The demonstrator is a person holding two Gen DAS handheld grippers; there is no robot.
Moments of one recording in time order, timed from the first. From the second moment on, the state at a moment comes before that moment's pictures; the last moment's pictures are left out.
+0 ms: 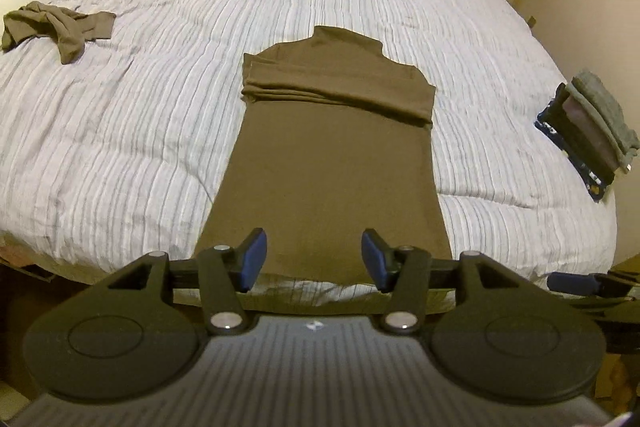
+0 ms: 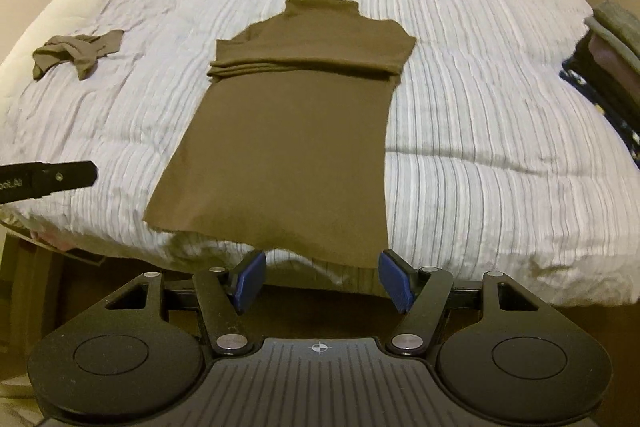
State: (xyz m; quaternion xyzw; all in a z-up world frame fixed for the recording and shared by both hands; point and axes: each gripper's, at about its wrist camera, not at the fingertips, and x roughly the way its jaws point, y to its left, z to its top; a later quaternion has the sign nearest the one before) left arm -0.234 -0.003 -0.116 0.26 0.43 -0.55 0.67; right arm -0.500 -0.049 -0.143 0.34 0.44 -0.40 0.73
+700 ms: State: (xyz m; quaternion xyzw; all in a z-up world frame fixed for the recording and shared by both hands) left arm -0.214 0.047 -0.132 0.32 0.44 -0.52 0.65; right arm -0.449 -0.001 -0.162 0.34 0.50 -0.36 0.71
